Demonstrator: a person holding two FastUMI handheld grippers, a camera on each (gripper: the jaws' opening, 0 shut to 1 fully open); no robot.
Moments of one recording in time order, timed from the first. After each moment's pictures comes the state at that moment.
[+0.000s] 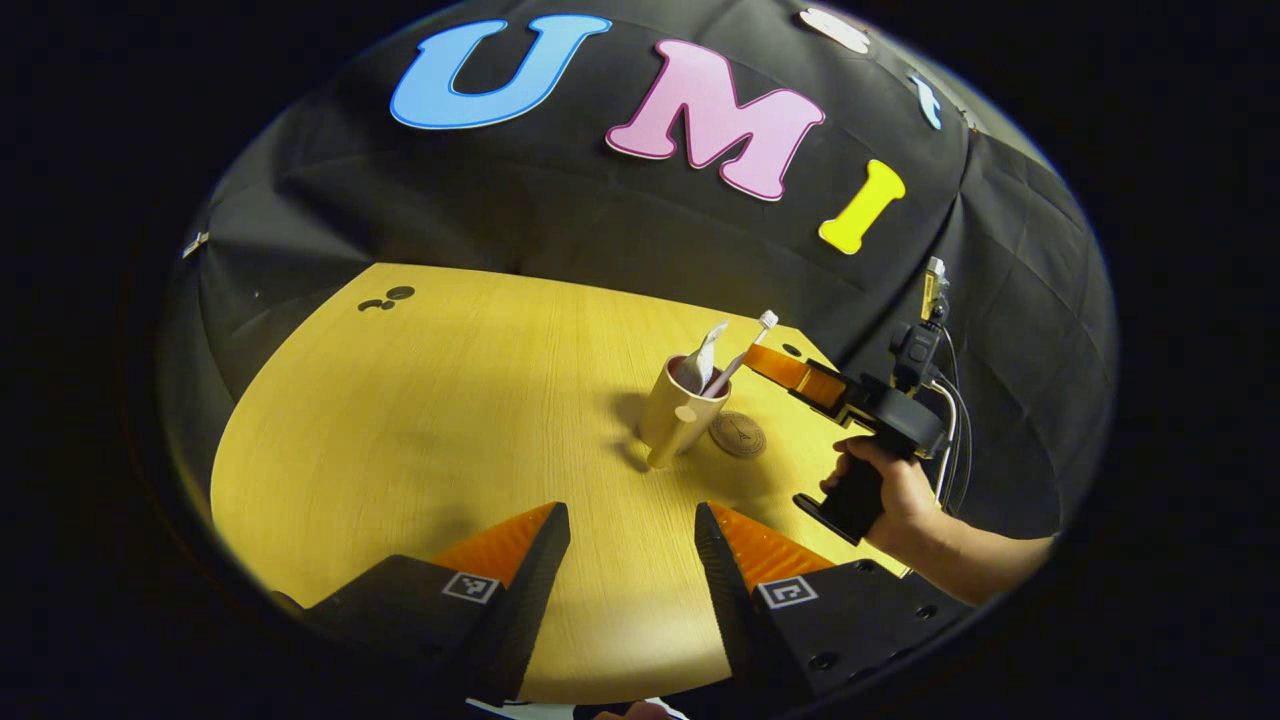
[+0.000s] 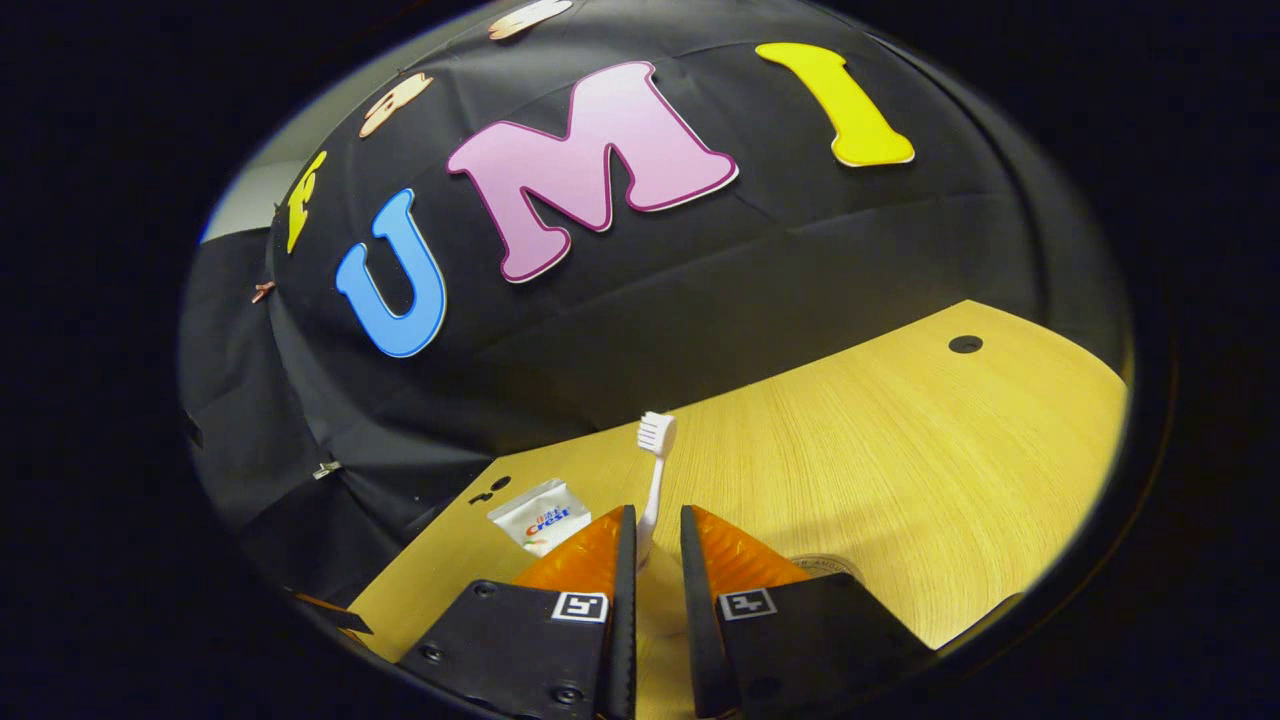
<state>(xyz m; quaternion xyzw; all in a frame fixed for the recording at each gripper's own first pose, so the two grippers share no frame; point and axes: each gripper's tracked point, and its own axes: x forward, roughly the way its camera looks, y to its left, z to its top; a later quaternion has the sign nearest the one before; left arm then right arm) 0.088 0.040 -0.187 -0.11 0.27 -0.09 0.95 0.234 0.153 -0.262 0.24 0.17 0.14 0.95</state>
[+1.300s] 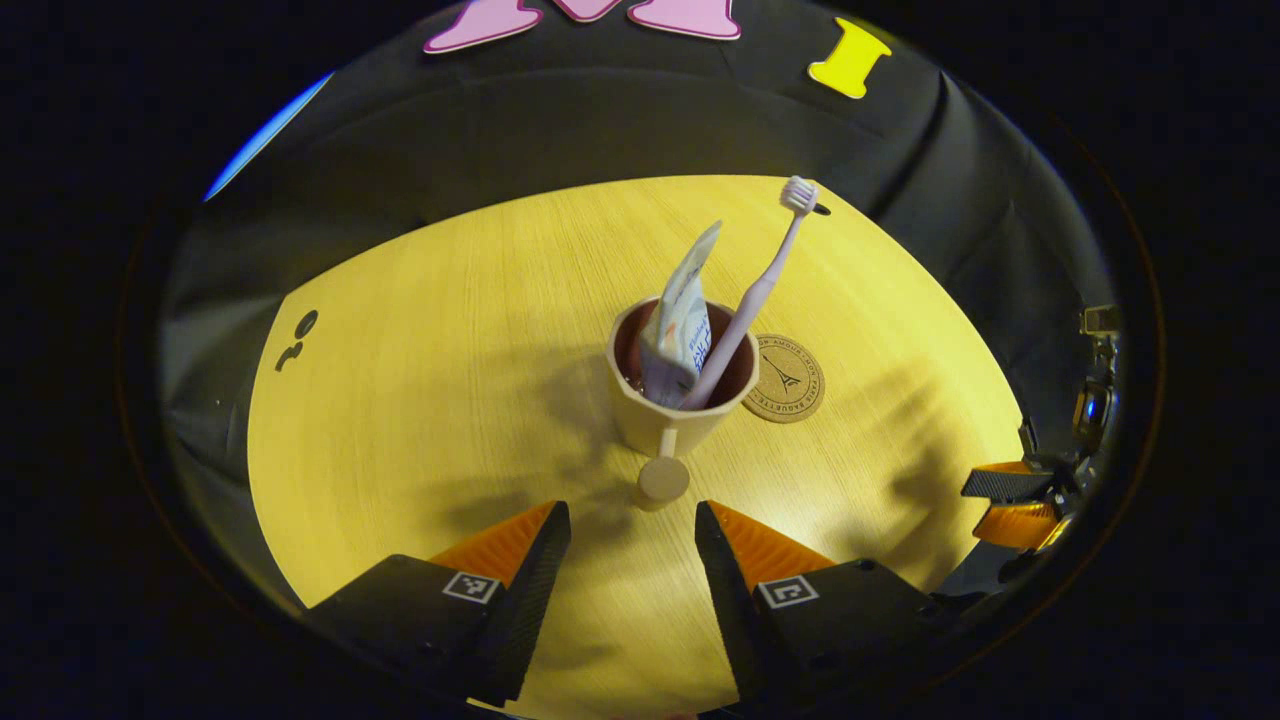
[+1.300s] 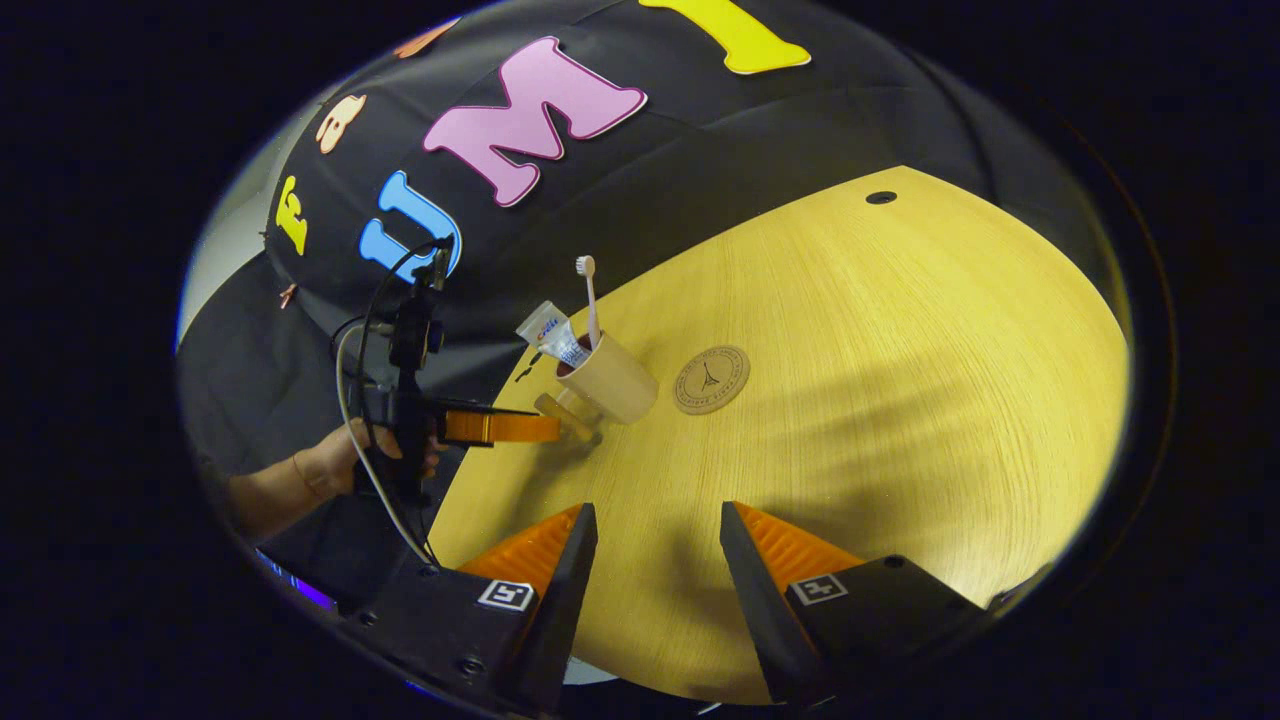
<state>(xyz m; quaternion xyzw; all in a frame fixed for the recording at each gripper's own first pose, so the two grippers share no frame) 0.218 -0.016 -0.247 0.06 0.47 -0.12 0.87 0.032 0.057 -0.302 0.29 0.36 0.21 0.86</state>
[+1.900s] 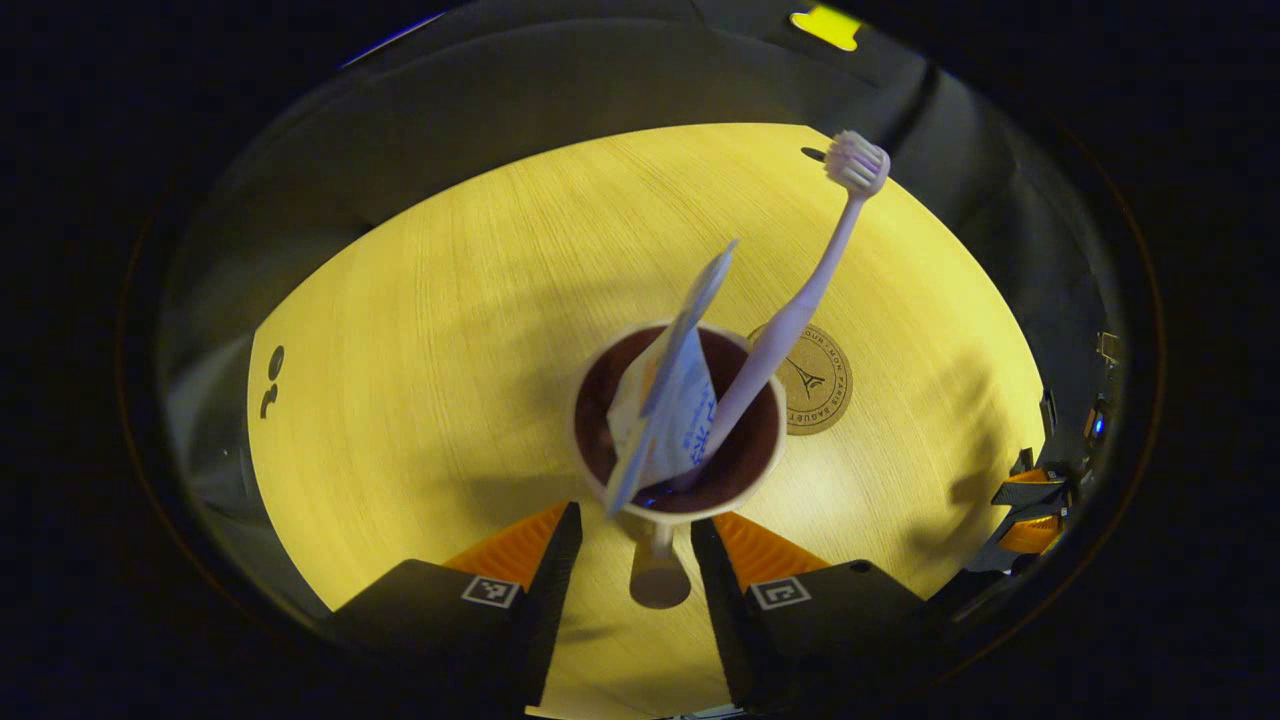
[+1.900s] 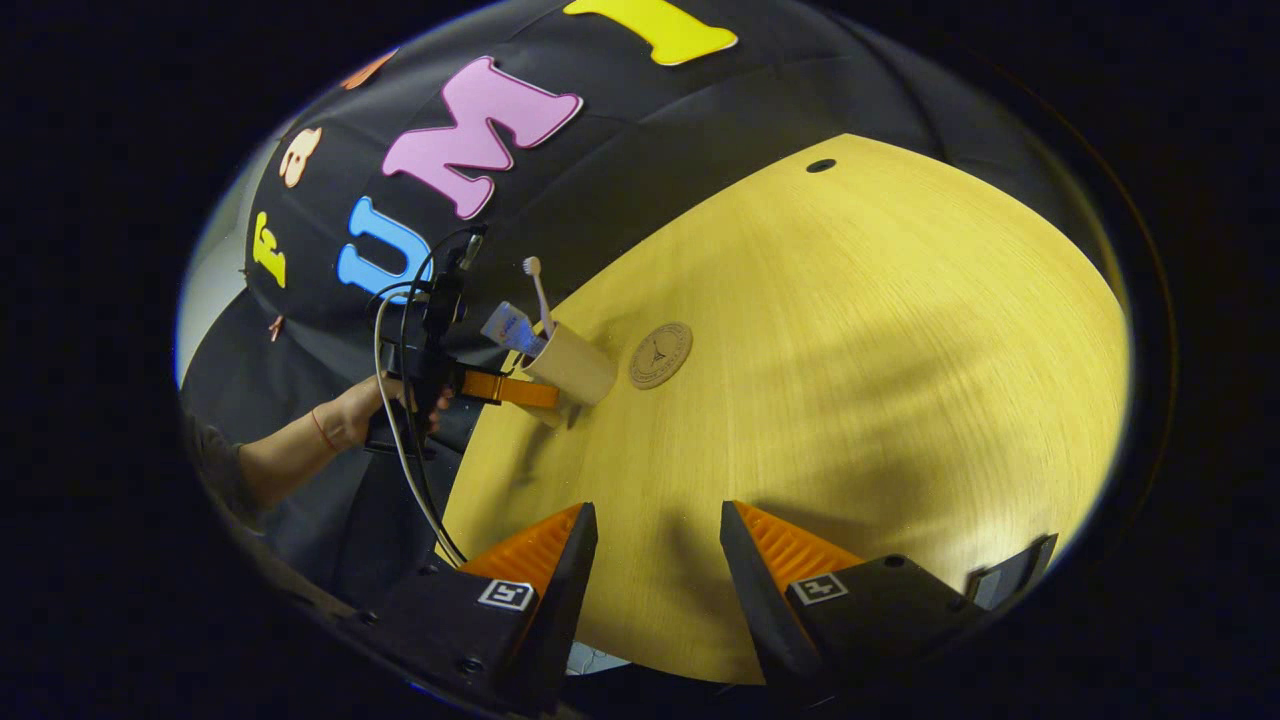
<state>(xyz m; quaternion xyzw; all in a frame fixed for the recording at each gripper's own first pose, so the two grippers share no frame) 0.254 -0.034 -0.268 0.12 0.54 -0.13 0.82 0.014 0.011 -0.326 0.34 0.38 0.17 0.84</state>
